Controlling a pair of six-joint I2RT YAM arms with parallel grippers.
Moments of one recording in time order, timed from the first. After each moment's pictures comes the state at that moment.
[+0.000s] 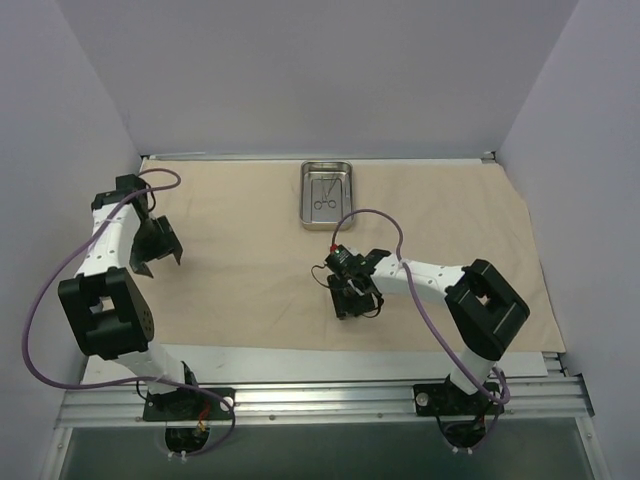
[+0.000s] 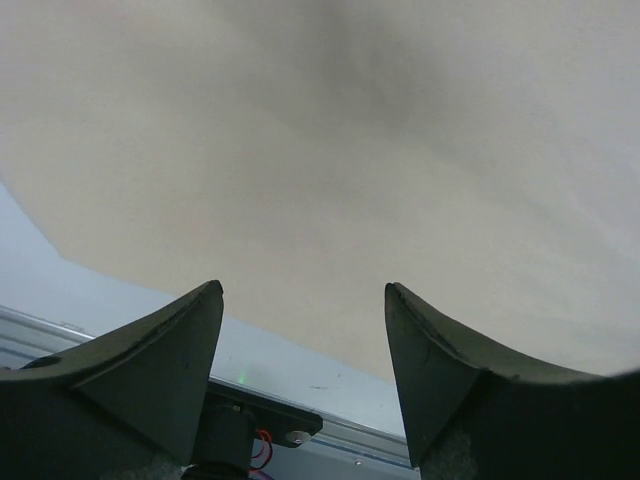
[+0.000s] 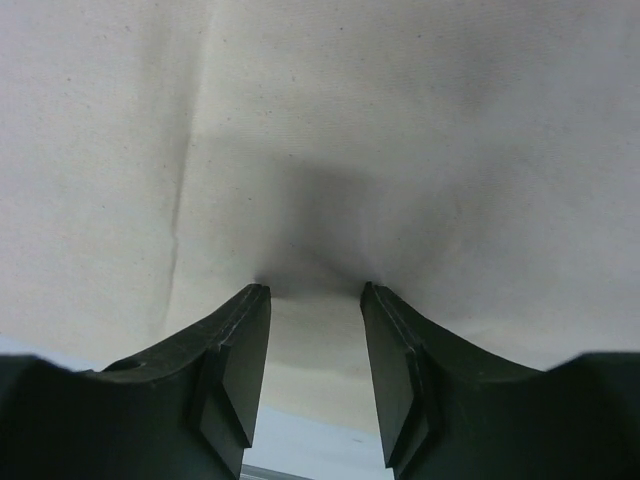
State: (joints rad) left arm 0.21 1.66 1.41 -1.11 -0.08 -0.32; right arm 0.82 1.69 0.98 -0.58 0.05 0.57
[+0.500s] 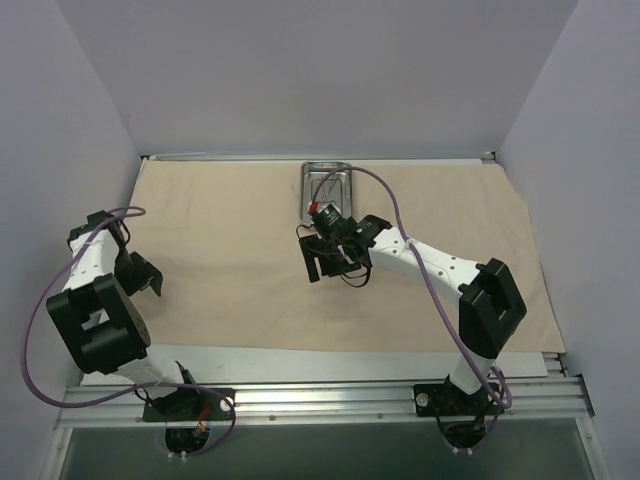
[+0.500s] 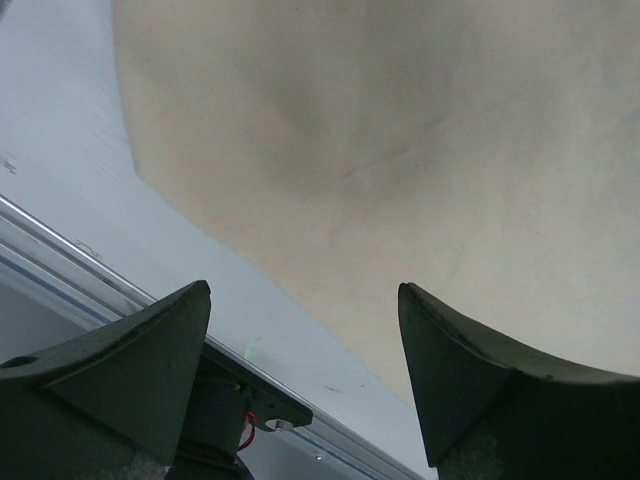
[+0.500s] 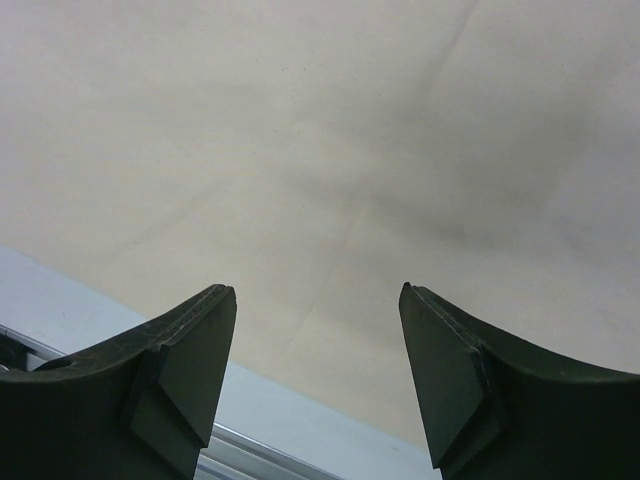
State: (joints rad) left arm 0.44 1.58 1.19 -1.09 -0.19 -0.45; right arm 0.81 1.71 1.36 -0.70 0.05 0.47
